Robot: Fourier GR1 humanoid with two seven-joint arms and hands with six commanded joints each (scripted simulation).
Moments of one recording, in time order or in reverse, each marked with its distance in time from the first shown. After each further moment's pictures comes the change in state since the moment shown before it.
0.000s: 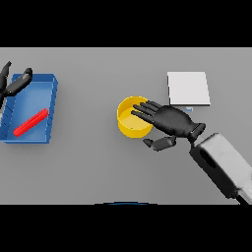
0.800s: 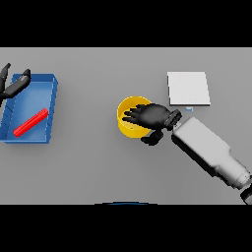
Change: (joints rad) left arm 0.030 0.015 0.011 -0.030 0.021 -0.001 -0.015; right arm -0.268 0.075 0.196 0.319 0.142 0.159 -0.020
